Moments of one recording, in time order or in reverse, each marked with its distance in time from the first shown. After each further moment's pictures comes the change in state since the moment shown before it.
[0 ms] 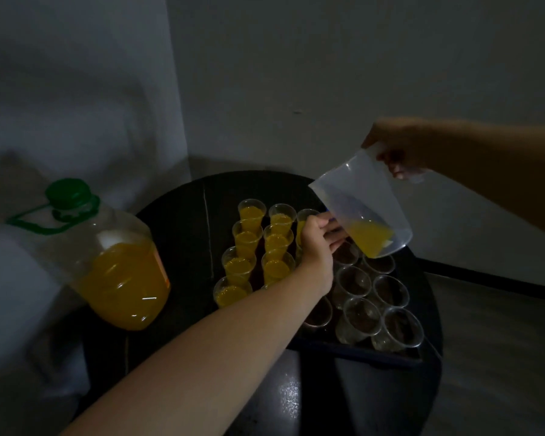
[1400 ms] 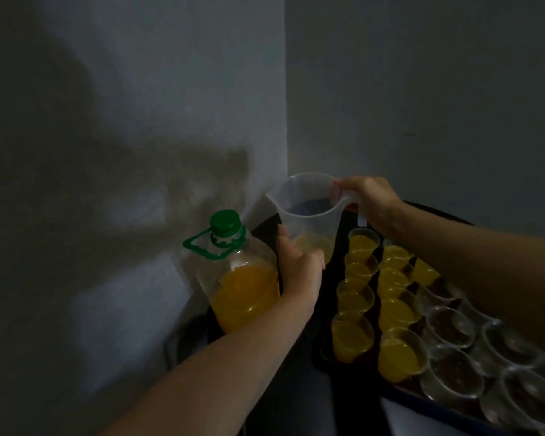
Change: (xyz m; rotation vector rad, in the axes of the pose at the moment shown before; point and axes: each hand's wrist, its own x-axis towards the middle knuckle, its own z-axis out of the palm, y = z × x) left_hand -0.020 0.105 -0.174 0.365 0.434 0.369; right_hand 0.043 -0.094 0.216 0.751 -0.278 -0.410
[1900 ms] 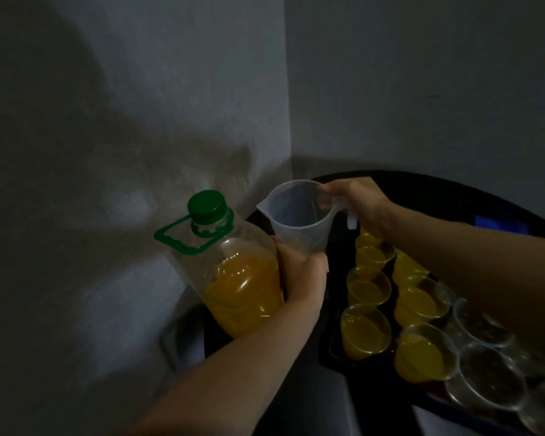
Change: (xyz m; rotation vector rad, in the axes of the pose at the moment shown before) left_hand 0.022 -0.043 0.003 0.062 0.118 -0.177; right_hand 0.037 0.069 0.023 -0.064 -0.122 0.043
